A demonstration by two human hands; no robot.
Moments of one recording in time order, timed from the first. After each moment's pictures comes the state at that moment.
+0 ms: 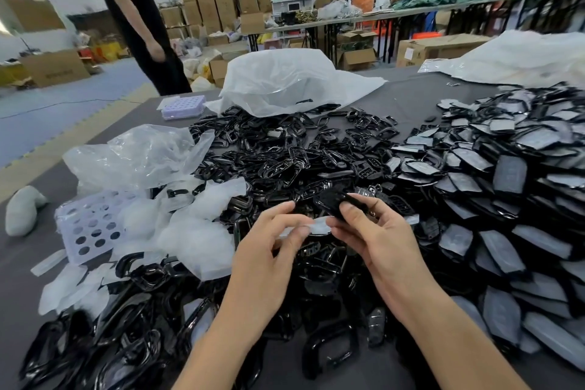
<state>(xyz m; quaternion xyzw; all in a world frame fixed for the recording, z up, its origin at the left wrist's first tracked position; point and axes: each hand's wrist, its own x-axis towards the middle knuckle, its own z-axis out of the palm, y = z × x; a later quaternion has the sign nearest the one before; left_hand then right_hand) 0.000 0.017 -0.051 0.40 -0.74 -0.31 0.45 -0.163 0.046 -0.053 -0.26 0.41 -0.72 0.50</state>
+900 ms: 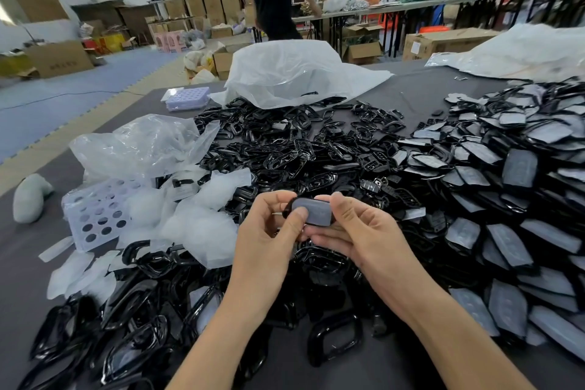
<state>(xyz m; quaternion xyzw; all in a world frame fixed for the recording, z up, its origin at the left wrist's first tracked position) -0.001 0.016 -0.051 0.37 -0.61 -0.47 0.52 -0.145 0.057 -0.043 -0.37 0.38 -0.64 0.56</state>
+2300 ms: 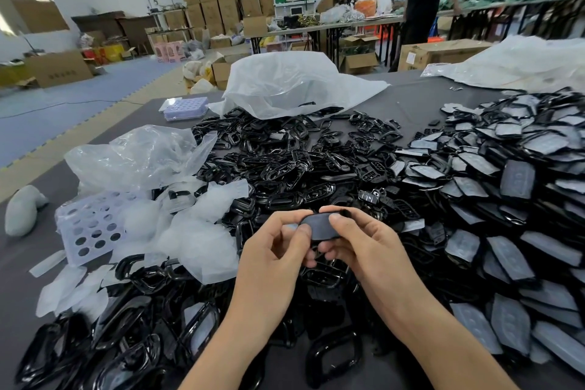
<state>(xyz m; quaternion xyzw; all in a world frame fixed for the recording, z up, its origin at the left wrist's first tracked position) -0.006 0.024 -0.048 0.36 -0.64 -0.48 0.49 -0.146 0.053 -0.046 -0.36 0.41 -0.66 0.52</state>
